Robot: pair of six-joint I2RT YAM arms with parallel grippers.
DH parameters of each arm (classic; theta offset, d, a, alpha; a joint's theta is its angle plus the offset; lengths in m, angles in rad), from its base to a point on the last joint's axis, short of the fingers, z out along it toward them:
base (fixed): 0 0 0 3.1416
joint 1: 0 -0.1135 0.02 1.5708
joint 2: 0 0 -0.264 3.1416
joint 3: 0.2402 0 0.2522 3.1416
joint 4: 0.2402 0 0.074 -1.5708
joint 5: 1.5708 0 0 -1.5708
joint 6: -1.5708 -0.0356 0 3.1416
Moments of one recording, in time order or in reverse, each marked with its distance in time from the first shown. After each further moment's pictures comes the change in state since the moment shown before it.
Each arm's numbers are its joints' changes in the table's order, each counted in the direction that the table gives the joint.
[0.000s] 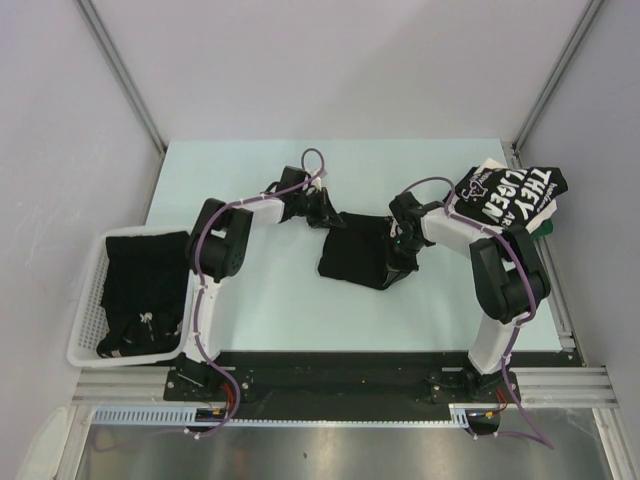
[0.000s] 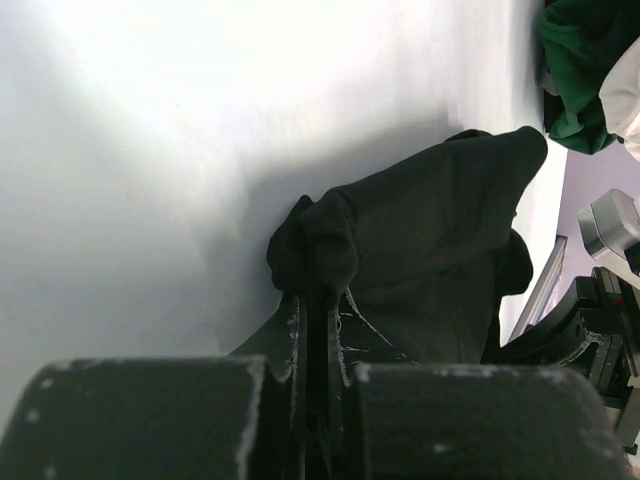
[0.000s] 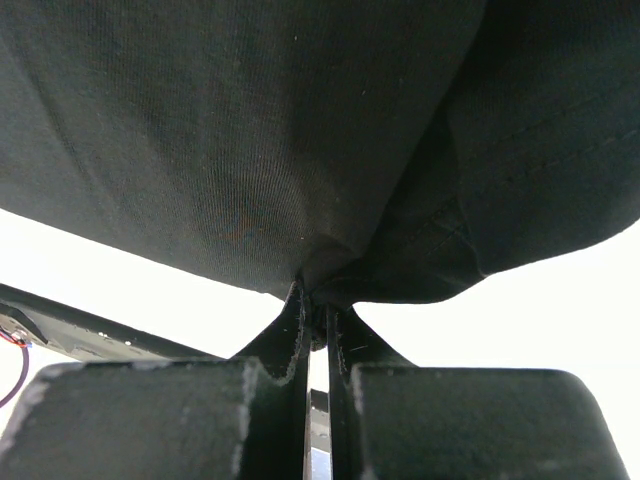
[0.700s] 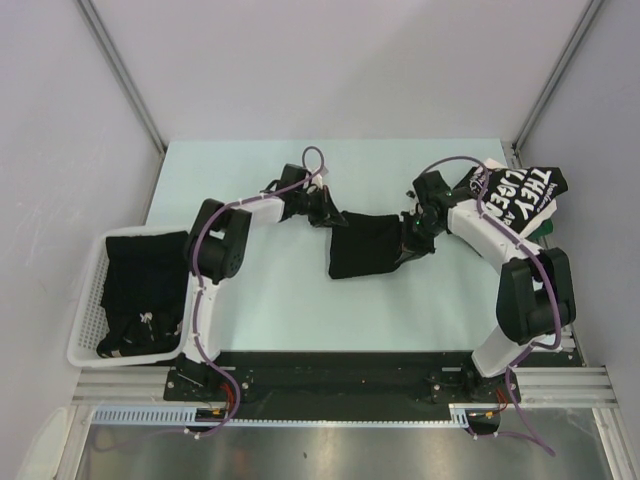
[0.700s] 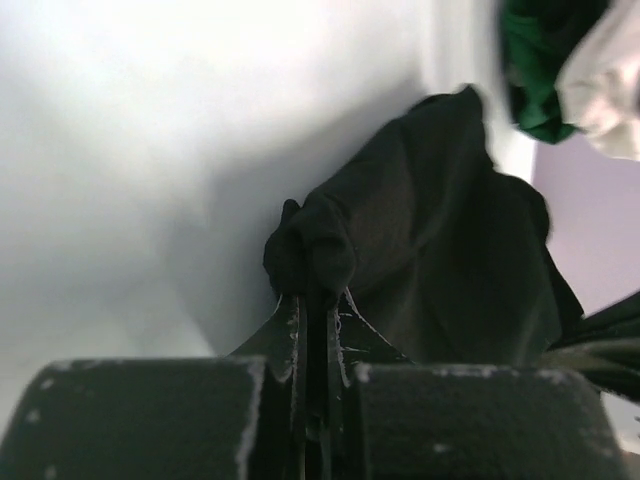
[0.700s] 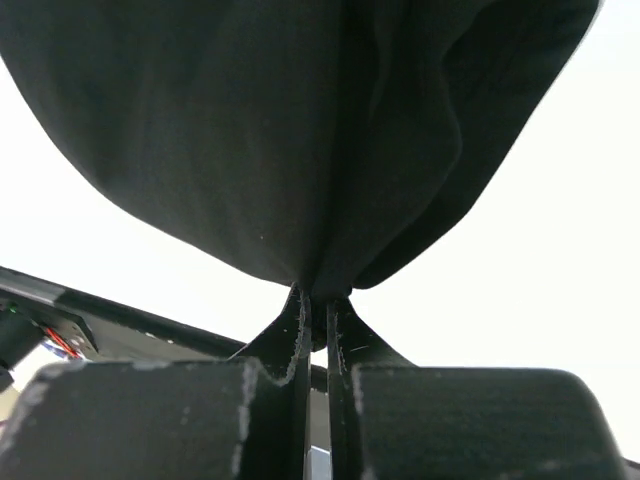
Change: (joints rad) left arm 0.005 -0.025 -0.002 0.016 0.033 0.027; right arm 0.085 -0.176 0.043 0.066 0.017 -0.003
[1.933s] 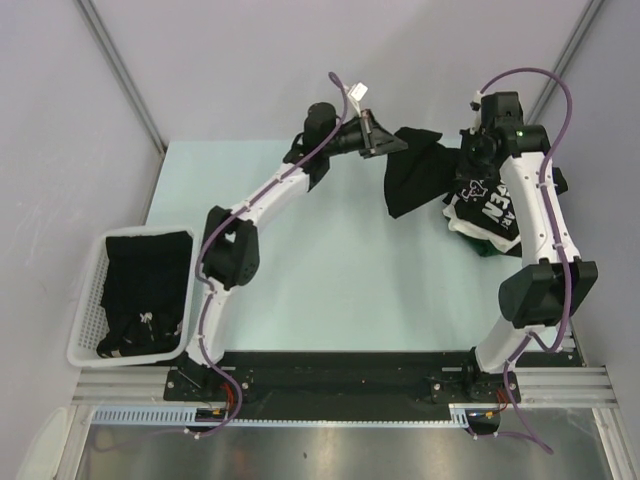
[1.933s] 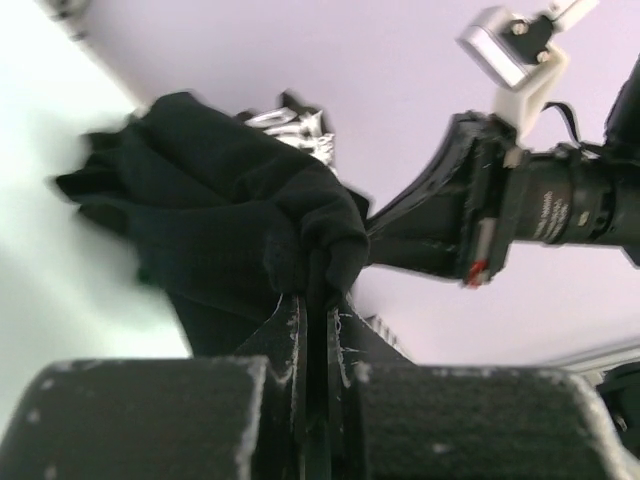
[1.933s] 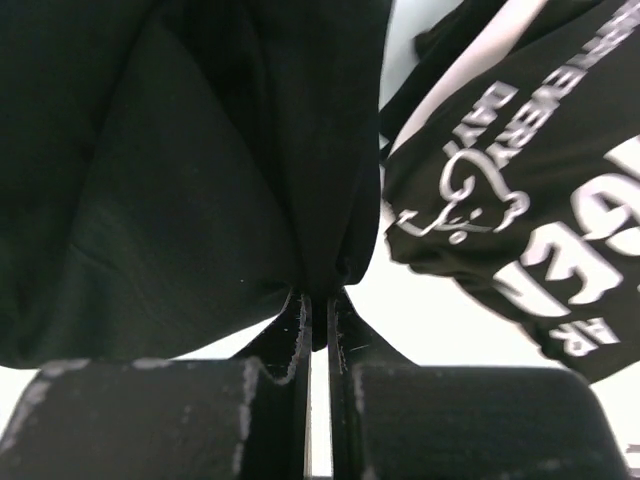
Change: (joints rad) left arm 0.149 -0.005 0.528 -0.295 0.025 0.296; right arm 0.265 0.076 0.702 0.245 0.248 0.235
